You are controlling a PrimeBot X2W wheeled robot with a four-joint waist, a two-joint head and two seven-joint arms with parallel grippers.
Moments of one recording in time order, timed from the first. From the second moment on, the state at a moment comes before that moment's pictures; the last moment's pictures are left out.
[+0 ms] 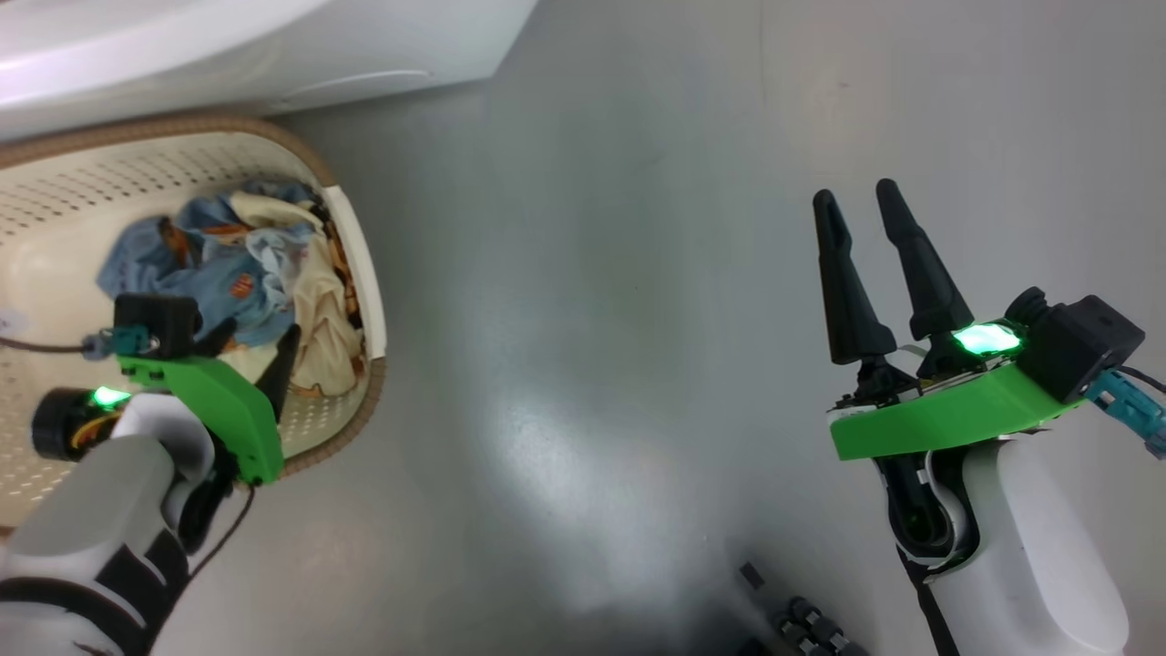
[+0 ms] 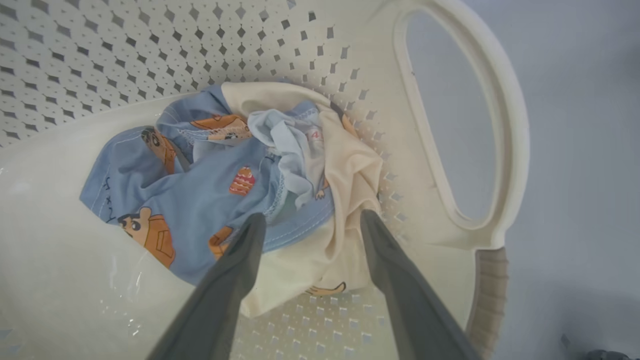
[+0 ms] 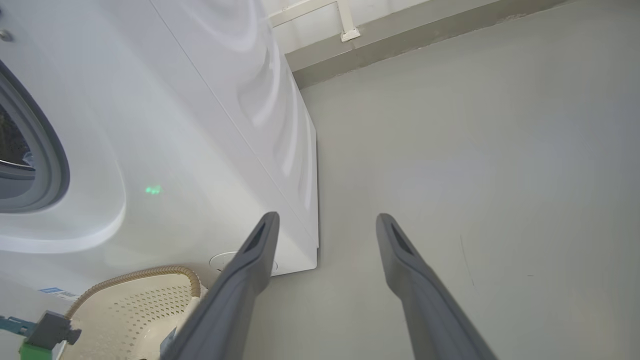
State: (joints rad) left arm -0.86 0.35 -0.90 0.97 -0.92 -0.13 -0.17; right arm -0.42 -0.07 0.13 0.11 0.51 0.13 -0.26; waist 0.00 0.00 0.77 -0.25
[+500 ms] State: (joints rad) left arm -0.95 0.43 -1.17 0.90 -1.16 -0.13 -0.12; right arm -0.43 -0.06 0.16 0.10 0.51 0.13 -0.26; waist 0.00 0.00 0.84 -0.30
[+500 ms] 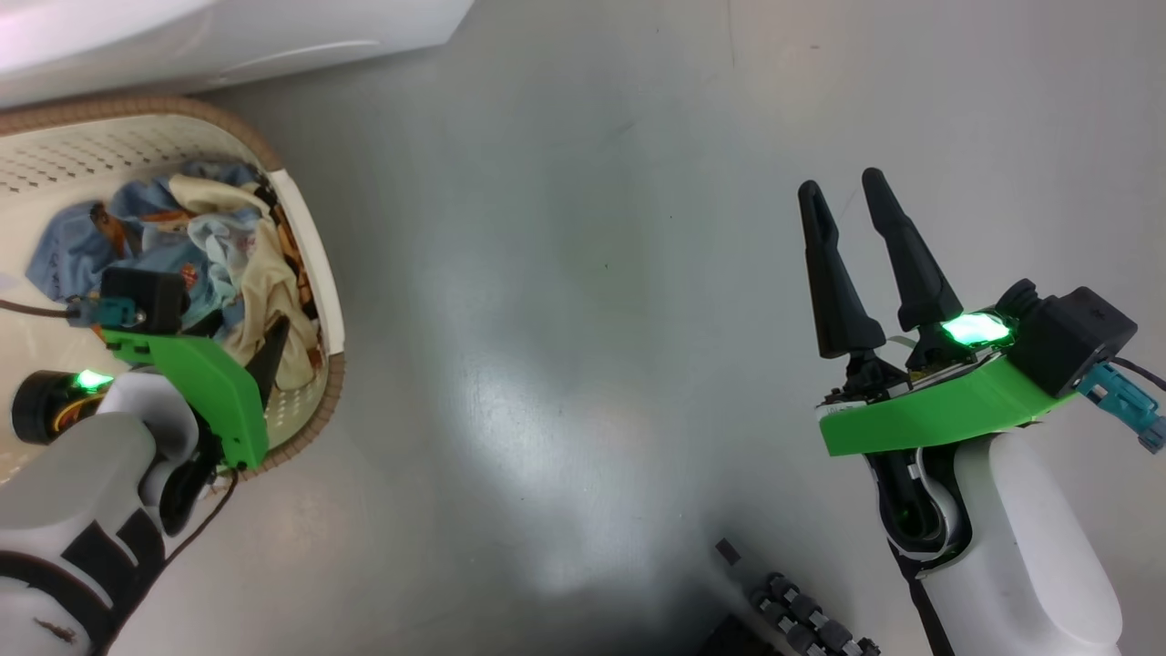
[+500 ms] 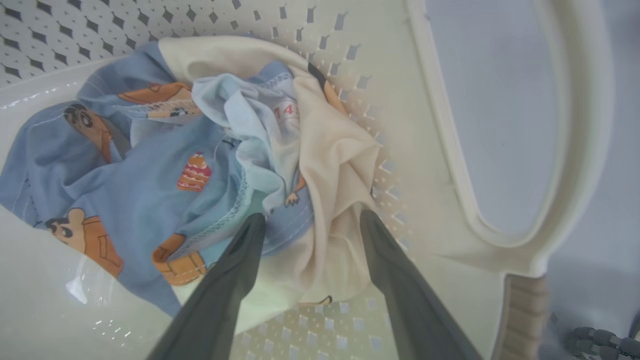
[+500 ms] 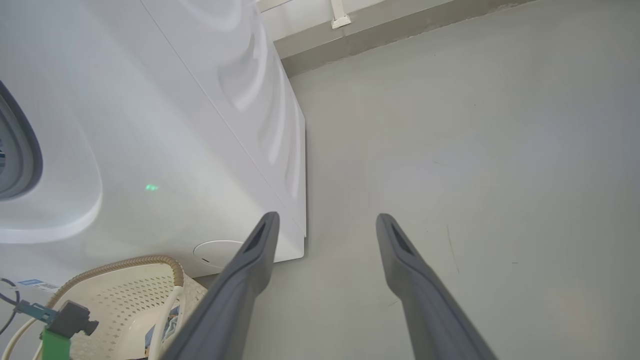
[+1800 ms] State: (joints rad) left arm -0.91 0.42 -1.14 0.91 -1.39 -0.13 -0.25; right arm -0.40 -0.10 0.13 0.11 0.49 0.13 -0.26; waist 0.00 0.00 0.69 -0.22
